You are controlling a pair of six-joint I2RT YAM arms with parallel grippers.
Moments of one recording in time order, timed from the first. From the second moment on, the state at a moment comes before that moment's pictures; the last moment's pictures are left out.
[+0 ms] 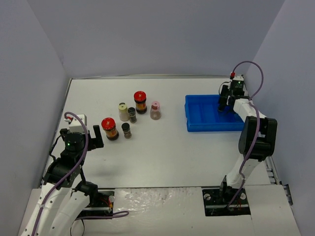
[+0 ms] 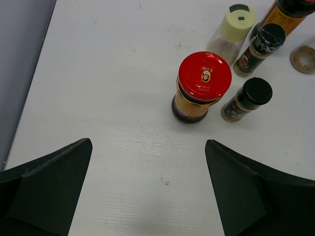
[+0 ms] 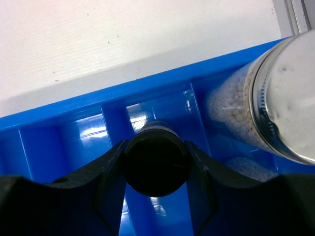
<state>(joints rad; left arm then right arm) -0.29 0.52 0.72 -0.67 -0.36 -0.18 -0.13 1.83 1.26 -0.15 0.05 0.12</state>
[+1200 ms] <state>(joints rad) -0.29 0.55 0.72 -0.67 -0.35 -0.18 0.36 1.48 1.34 -0.22 0.04 0.03</state>
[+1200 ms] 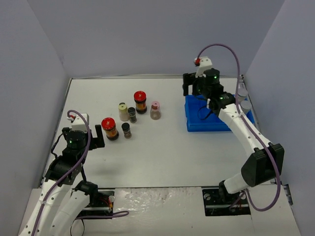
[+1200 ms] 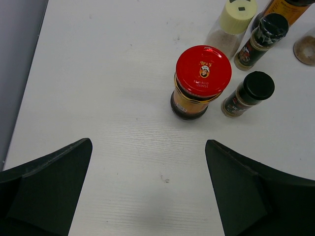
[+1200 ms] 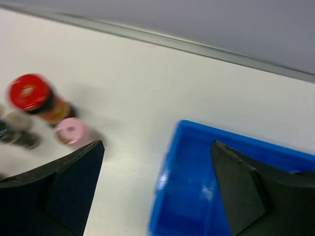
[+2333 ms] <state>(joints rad) -0.29 0.49 0.72 -0.68 -0.35 -0.20 0.94 2.13 1.62 -0.13 -0.06 -0.03</state>
